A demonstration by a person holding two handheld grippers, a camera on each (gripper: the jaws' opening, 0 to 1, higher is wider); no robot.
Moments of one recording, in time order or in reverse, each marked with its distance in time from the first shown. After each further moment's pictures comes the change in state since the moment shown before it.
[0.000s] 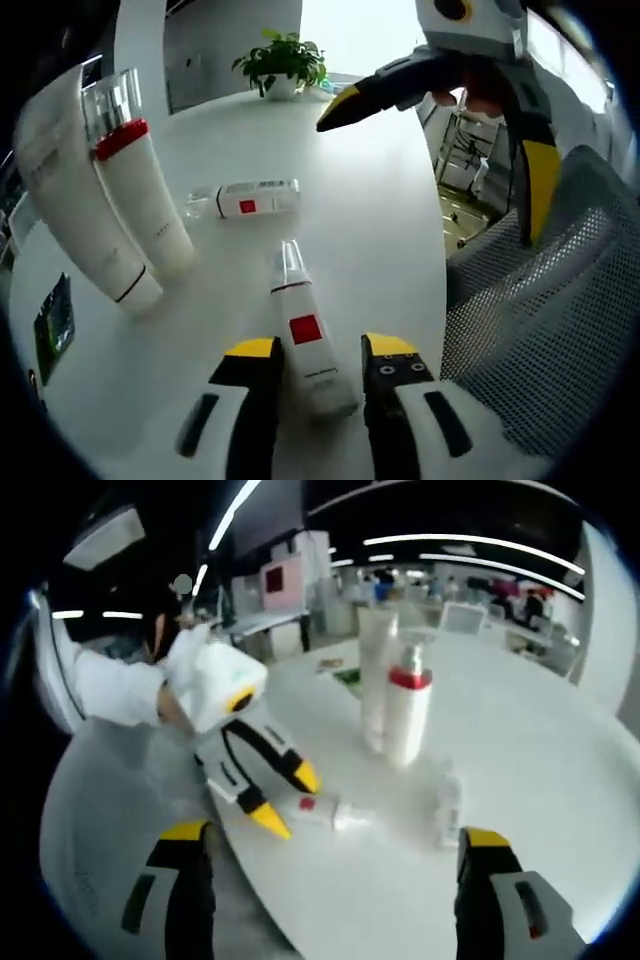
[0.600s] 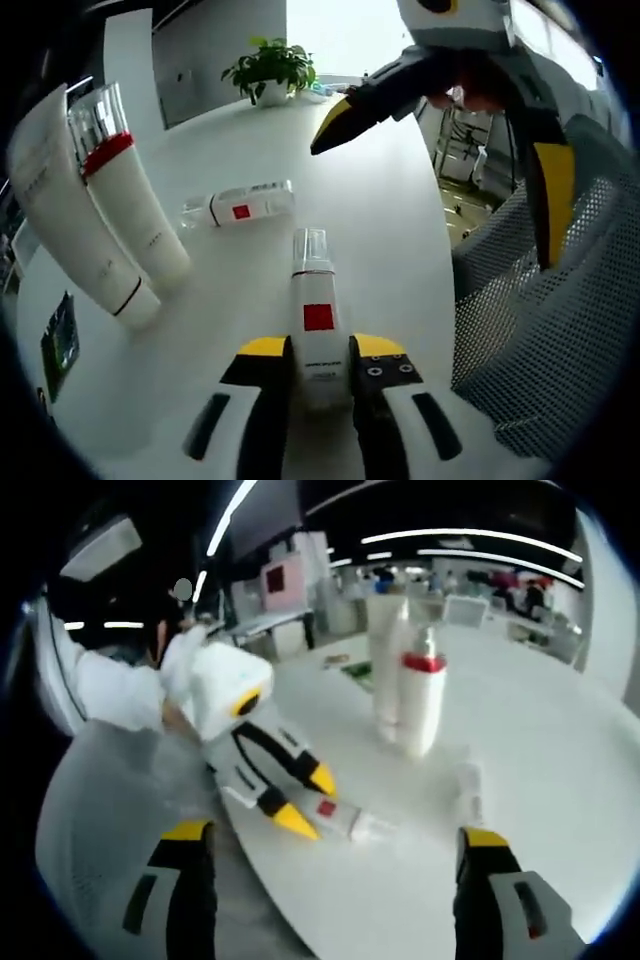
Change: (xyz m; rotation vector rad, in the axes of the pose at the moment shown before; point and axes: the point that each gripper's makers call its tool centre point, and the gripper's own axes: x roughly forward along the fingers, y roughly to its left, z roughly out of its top) left arm 0.008 -0.002 0.003 0.078 -0.031 0.021; right arm 0.011 0.012 -0.012 0.048 -0.005 0.034
